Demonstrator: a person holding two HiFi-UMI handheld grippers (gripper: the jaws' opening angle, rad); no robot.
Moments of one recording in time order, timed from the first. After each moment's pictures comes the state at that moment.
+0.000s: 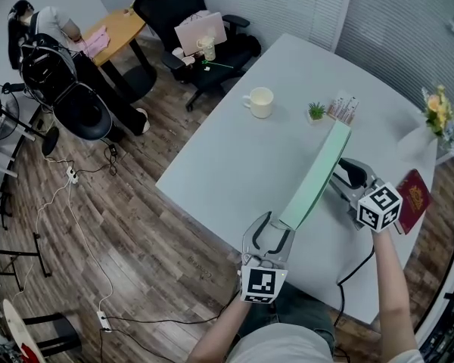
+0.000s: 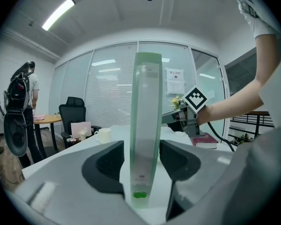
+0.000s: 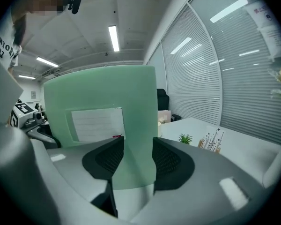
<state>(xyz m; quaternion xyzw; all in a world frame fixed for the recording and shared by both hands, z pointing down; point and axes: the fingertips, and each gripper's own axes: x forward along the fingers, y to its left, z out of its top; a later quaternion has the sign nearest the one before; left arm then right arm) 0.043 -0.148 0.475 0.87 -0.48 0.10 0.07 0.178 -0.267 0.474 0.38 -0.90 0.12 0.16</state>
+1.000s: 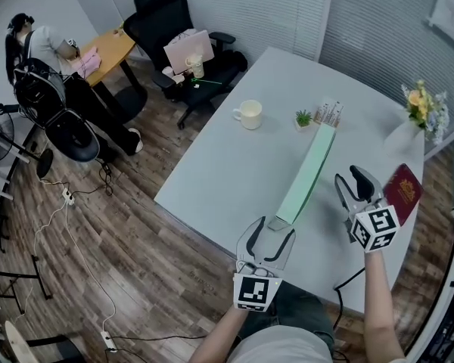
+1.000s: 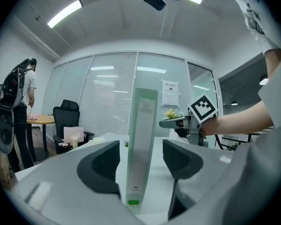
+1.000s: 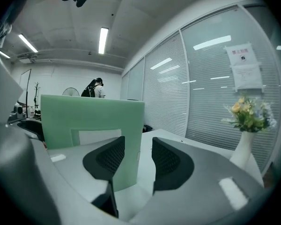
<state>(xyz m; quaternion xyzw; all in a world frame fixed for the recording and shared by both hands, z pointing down) 0.034 -0.132 0.430 0.89 -0.45 0.04 0.06 0.212 -0.228 0.420 0.56 -0.82 0.06 0.13</state>
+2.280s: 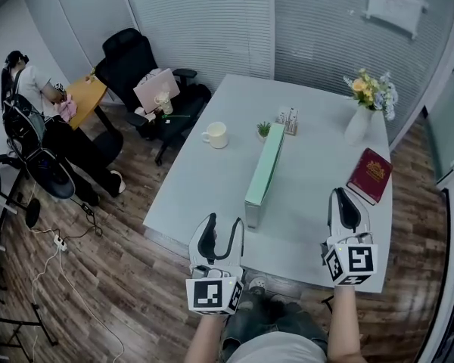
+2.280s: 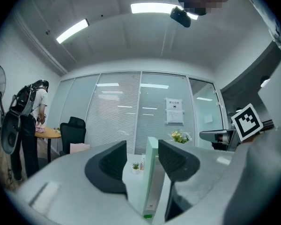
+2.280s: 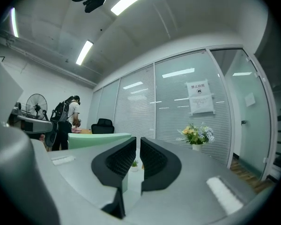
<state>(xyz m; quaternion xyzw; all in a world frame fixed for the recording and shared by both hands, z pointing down) -0.031 -0.111 0.325 0.88 -0.48 -0.05 0.03 0.218 -0.083 0.328 0.73 -0.68 -0.01 0.02</state>
